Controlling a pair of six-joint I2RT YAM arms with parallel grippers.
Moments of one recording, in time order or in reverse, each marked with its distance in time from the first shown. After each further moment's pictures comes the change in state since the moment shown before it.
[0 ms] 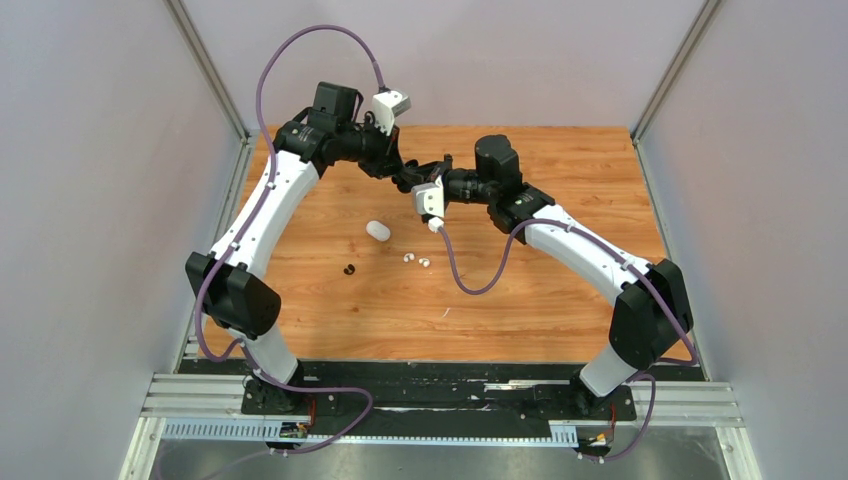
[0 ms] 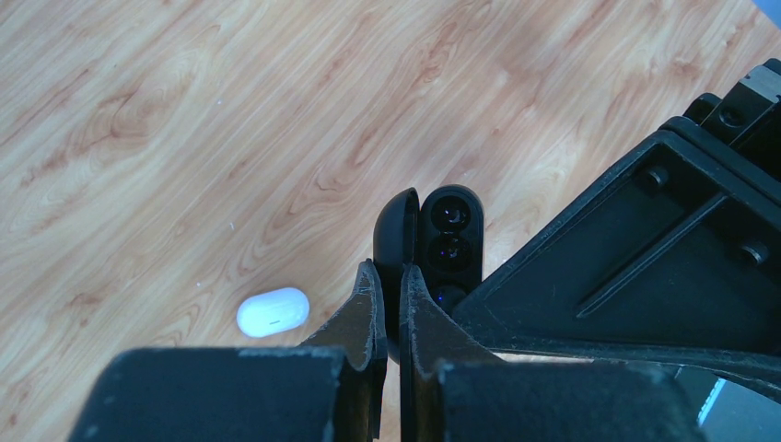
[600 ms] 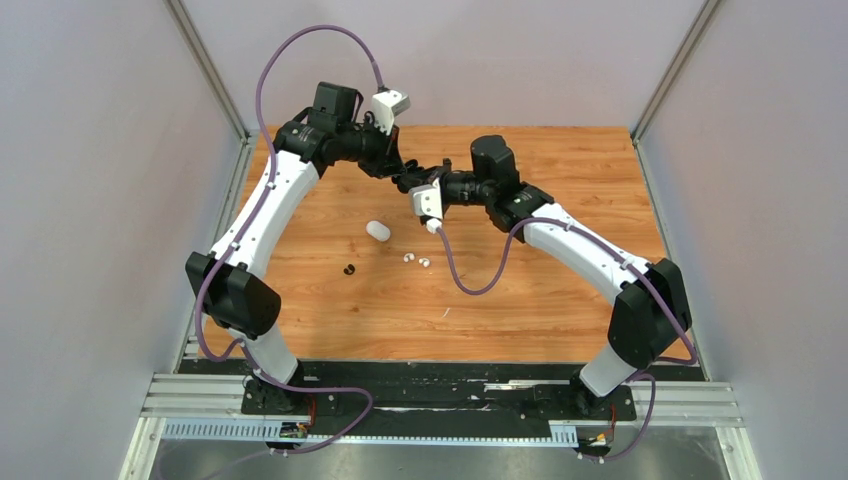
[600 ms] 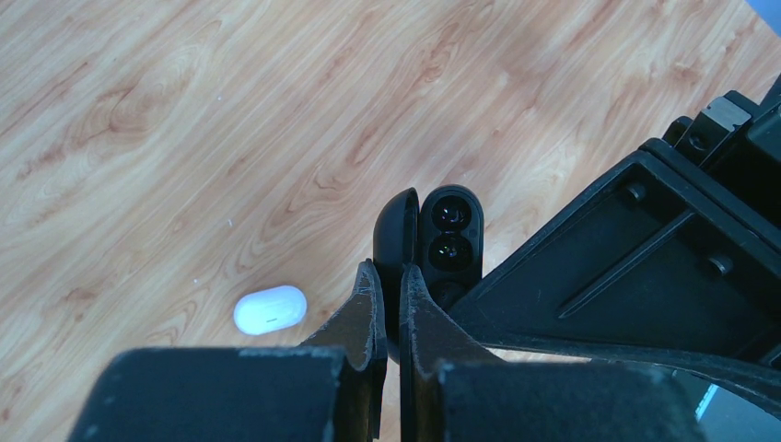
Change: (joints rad) left arm 0.000 0.000 0.000 0.001 -0.007 -0.016; right arm 0.002 0.005 0.015 -0.090 0.008 -0.013
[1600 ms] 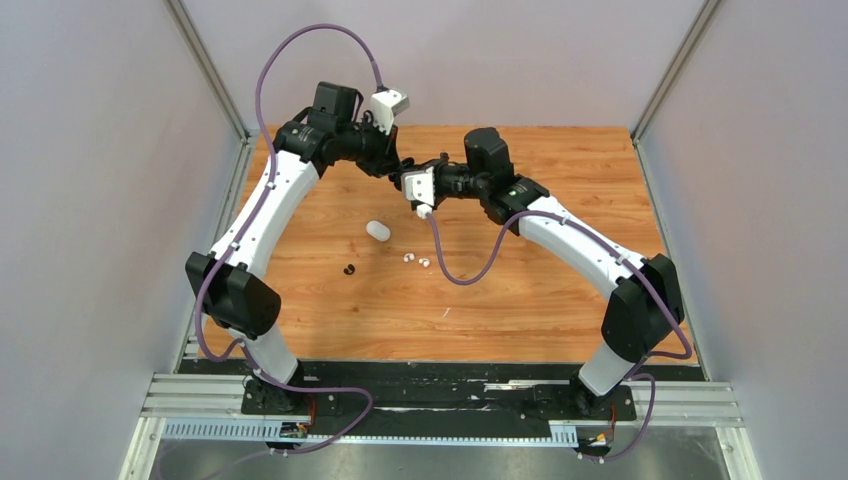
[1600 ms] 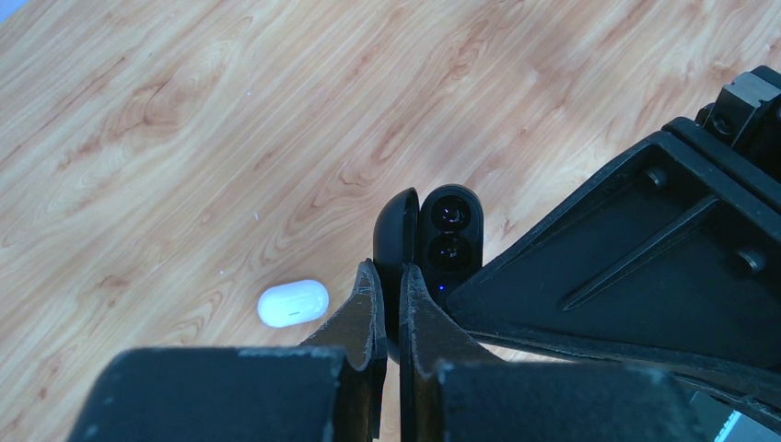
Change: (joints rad) left arm 0.000 0.000 0.000 0.003 -0.055 0.021; right arm 0.011 0.046 0.095 -0.064 0.065 0.102
